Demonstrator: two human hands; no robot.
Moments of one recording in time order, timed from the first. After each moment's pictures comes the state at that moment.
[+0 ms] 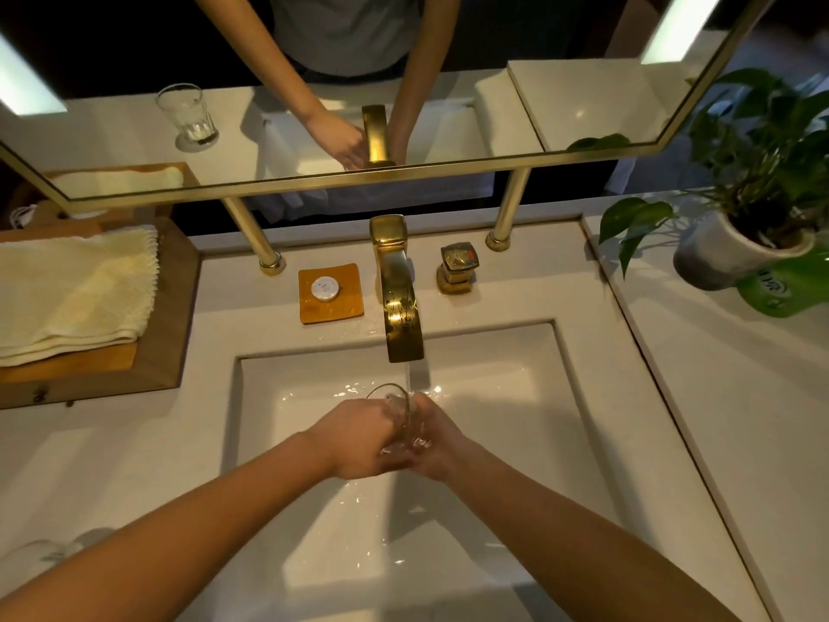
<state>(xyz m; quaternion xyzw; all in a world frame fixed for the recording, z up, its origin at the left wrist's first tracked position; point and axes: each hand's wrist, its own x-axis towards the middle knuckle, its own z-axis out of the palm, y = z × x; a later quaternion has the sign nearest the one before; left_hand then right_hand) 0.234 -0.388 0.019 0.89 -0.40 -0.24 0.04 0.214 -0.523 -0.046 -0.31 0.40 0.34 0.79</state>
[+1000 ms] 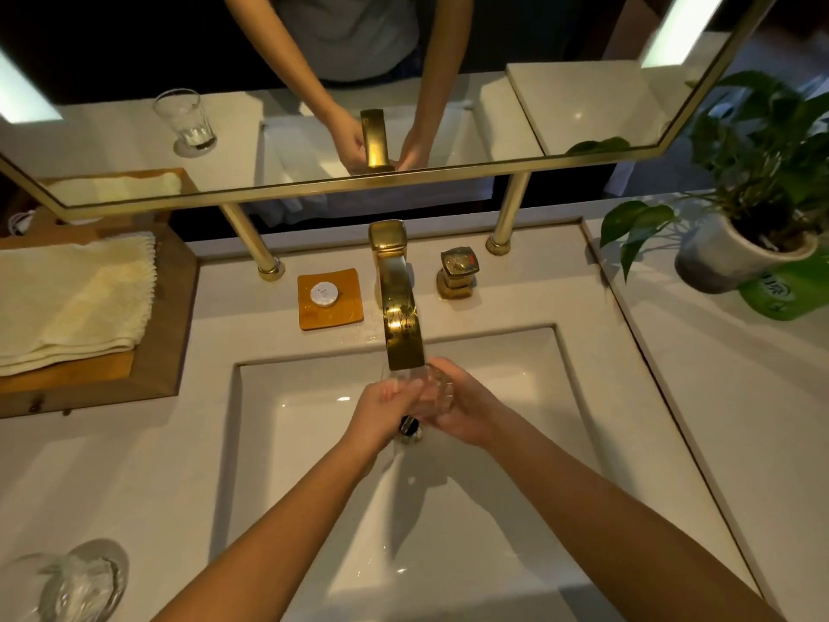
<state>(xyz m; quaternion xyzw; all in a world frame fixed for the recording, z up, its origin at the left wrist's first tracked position) 0.231 -0.429 0.010 0.74 0.09 -0.26 0.61 0.249 -0.575 -0.027 -0.43 0.22 0.34 0.81</state>
